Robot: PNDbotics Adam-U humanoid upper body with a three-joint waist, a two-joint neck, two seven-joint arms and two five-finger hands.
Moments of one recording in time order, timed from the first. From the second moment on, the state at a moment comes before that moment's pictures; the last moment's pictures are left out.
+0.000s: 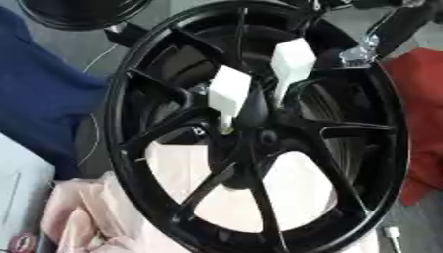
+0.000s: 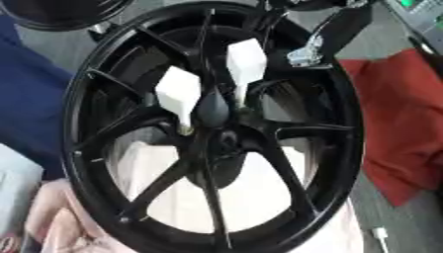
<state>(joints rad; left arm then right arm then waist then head) -0.26 0.42 0.08 -1.96 0.33 0.13 0.51 -1.01 -0.91 0.41 -1.46 0.05 -0.31 0.87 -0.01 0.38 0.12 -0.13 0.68</state>
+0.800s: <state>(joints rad) -0.26 0.41 0.08 -1.96 0.33 0.13 0.51 -1.02 -0.88 0.45 -1.43 0.05 -0.31 0.86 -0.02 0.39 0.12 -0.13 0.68</state>
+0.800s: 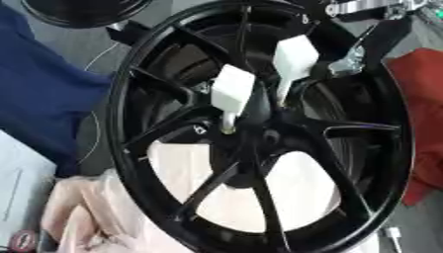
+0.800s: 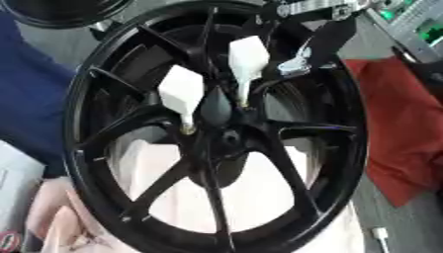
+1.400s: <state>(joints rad) -0.27 0.41 0.08 -1.96 0.32 0.13 0.51 -1.04 -0.86 0.44 -1.41 0.03 -0.29 0.88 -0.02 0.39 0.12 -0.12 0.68</state>
